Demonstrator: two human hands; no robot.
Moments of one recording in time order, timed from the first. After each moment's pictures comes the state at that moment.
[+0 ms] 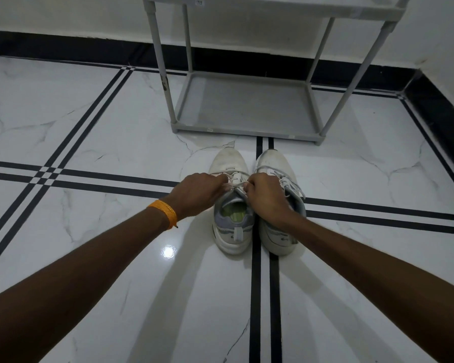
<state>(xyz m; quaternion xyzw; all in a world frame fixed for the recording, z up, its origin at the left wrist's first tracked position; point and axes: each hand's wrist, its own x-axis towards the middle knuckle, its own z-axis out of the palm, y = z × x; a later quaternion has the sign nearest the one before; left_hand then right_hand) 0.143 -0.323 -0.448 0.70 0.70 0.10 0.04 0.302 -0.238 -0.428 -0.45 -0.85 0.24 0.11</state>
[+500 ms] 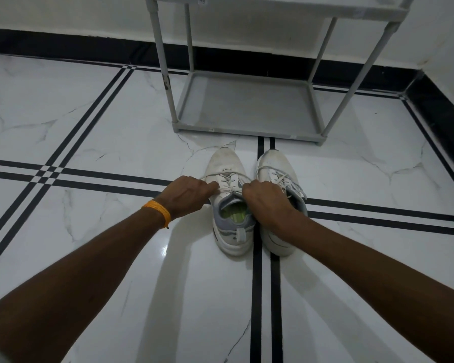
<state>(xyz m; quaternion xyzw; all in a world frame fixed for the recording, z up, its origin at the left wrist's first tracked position) 0.121 -0.338 -0.460 0.74 0.67 0.00 -0.04 0.311 -0.251 -0.410 -0.25 -0.96 -0.04 -0.08</state>
